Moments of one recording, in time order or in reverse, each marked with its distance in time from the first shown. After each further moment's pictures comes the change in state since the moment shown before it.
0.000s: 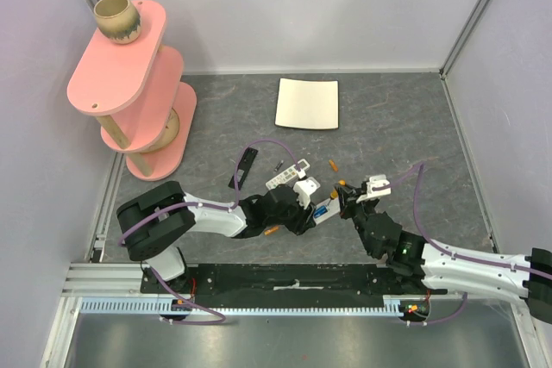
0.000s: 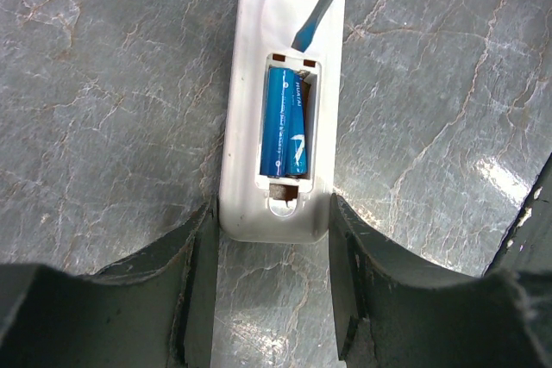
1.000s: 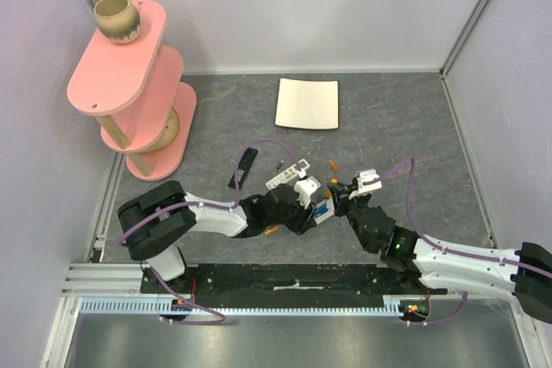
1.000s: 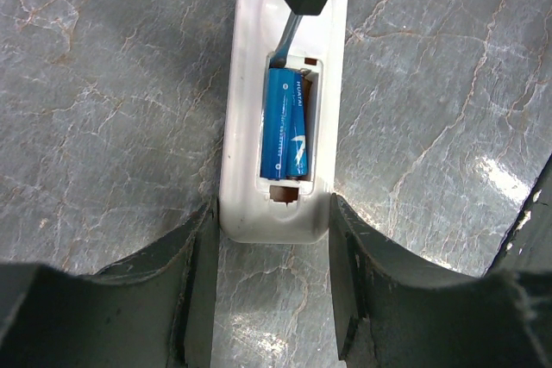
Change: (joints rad) left arm 0.000 0.008 0.007 0.002 0.002 0.000; right arm -0.050 0.126 0.029 0.073 -0.133 -0.002
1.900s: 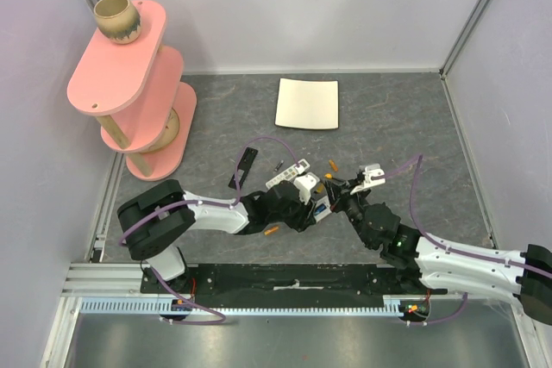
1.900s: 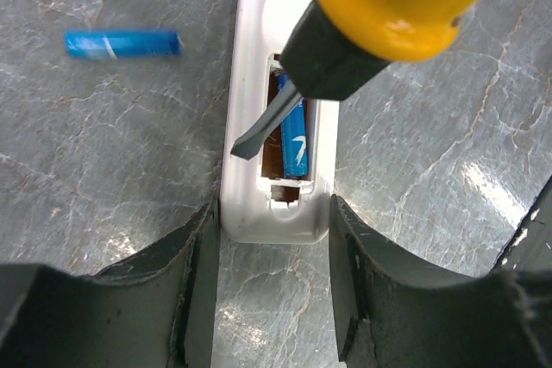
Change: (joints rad) left arm 0.016 0.000 0.036 -0.072 -0.016 -0.051; right arm -0.006 -0.037 0.040 0.021 -0.082 0.079
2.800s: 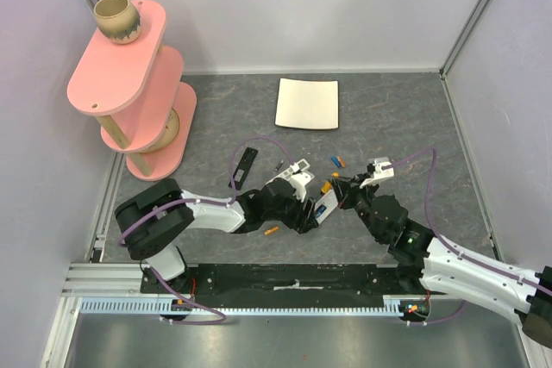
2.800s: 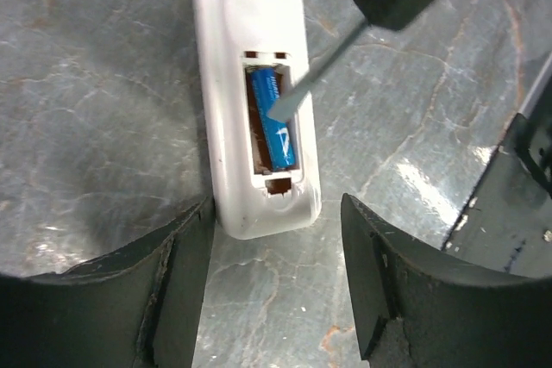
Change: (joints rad) left arm 0.040 -0.013 -0.032 0.052 0.120 -0.106; right arm -0.150 -0.092 0.048 -0.248 -0.140 0.110
